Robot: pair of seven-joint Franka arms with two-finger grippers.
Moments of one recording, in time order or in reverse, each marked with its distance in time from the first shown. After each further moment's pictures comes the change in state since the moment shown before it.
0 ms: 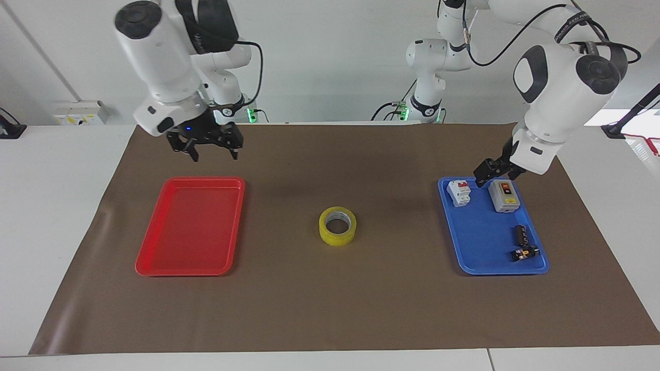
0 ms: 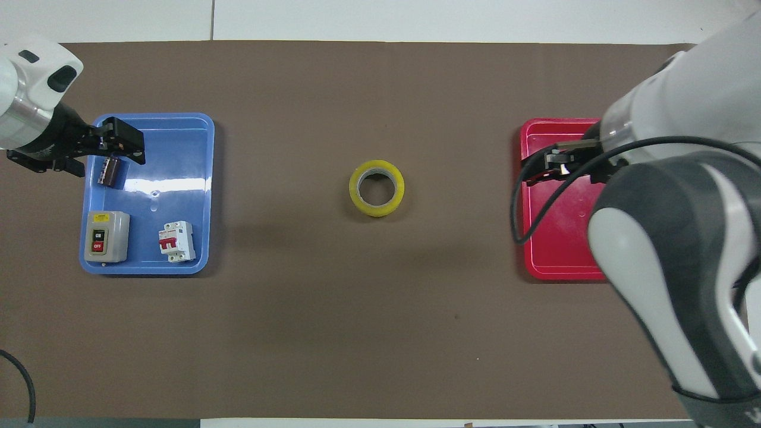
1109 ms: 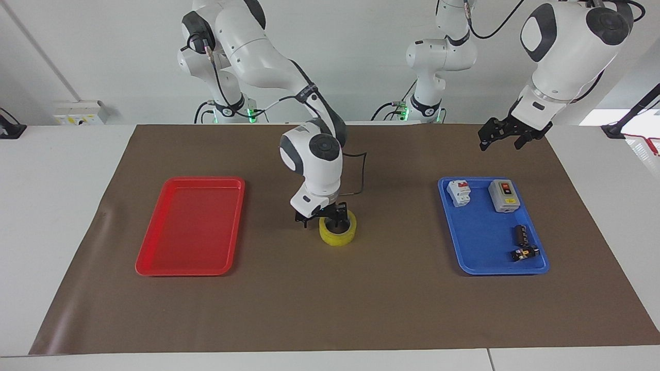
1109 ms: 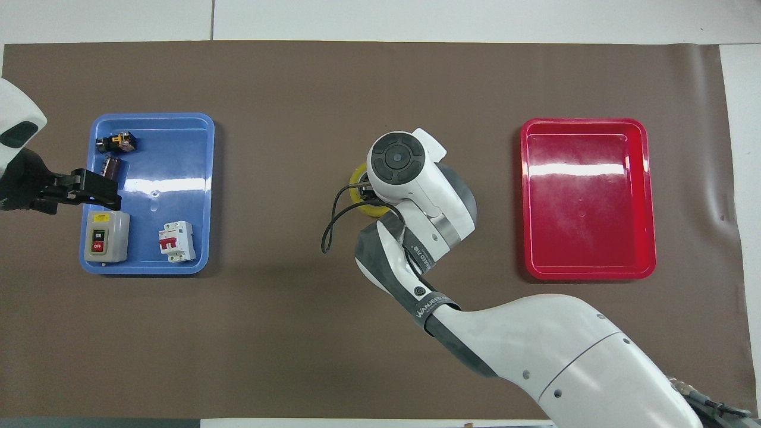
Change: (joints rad) left arm 0.002 -0.181 0.002 -0.158 0.002 -0.035 0.142; right arm 0.309 0.511 -0.001 0.058 -0.192 0.471 0.393
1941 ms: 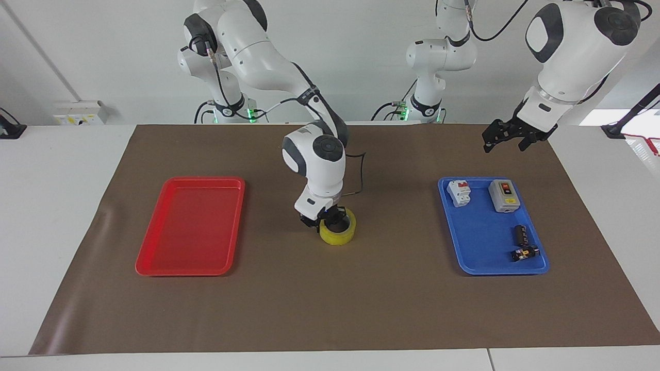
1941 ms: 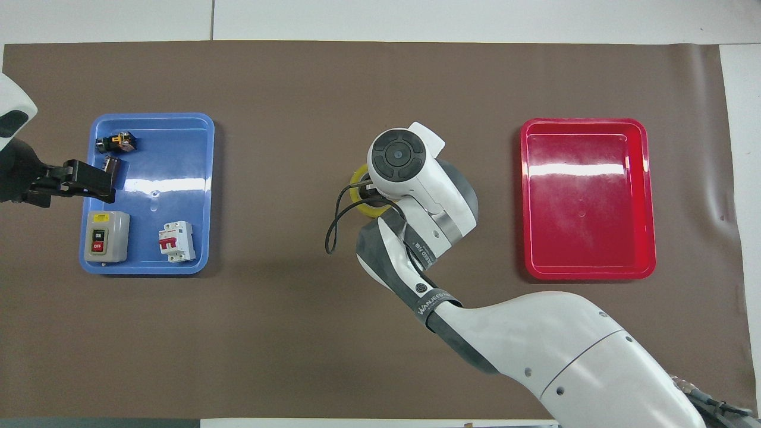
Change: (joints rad) left arm 0.007 0.014 0.000 0.041 0.000 -0.013 0.001; right arm -0.012 0.001 -0.005 0.018 -0.008 0.001 -0.087
